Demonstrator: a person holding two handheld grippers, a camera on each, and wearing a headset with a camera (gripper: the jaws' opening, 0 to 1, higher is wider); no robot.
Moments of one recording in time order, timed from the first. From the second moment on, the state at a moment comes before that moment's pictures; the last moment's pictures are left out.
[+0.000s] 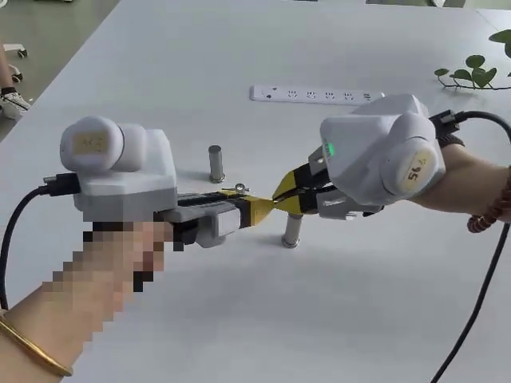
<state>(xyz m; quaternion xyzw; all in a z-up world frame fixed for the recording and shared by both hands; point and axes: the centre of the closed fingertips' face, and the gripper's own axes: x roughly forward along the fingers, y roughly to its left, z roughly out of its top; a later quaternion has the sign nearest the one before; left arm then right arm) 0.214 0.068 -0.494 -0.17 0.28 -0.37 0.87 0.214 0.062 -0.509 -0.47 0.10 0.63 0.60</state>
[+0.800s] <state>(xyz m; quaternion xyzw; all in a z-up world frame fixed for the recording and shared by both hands) 0.201 0.065 -0.497 -0.06 0.25 -0.41 0.87 0.200 0.062 -0.511 -0.44 0.13 0.65 0.61</state>
